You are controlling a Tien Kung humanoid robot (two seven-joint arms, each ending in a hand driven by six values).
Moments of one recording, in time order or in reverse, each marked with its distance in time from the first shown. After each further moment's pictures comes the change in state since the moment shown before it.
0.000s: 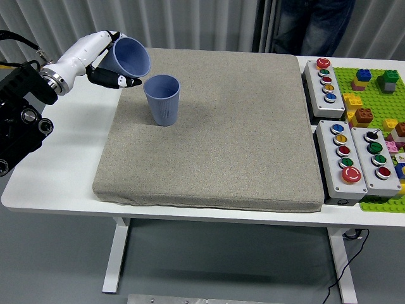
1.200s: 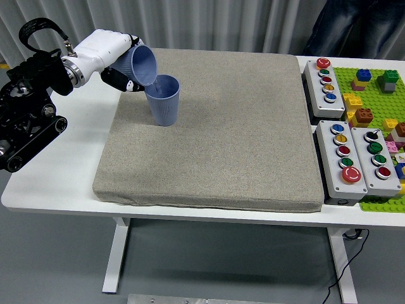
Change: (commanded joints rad) left arm -0.105 -0.025 0.096 0.007 0.321 -0.073 0.065; right arm 0.004 -0.004 -0.006 0.001 0.007 -0.001 -0.001
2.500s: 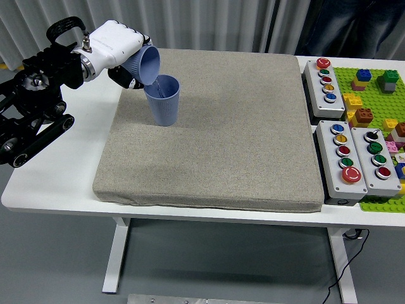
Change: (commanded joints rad) left arm -0.088 -0.001 0.097 -0.009 0.203 -0.033 0.039; right arm 0.004 -0.006 -0.004 -0.001 0.009 -0.002 0.004
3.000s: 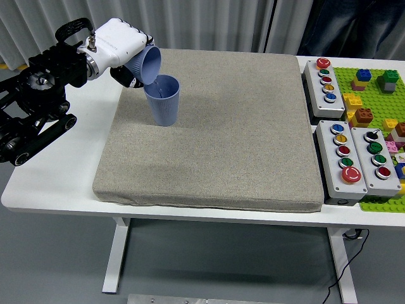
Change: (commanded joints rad) left arm -0.029 0.000 0.044 -0.004 0.052 -0.006 0.021; right arm 0.001 -0.001 -0.004 0.000 0.008 -0.004 0.001
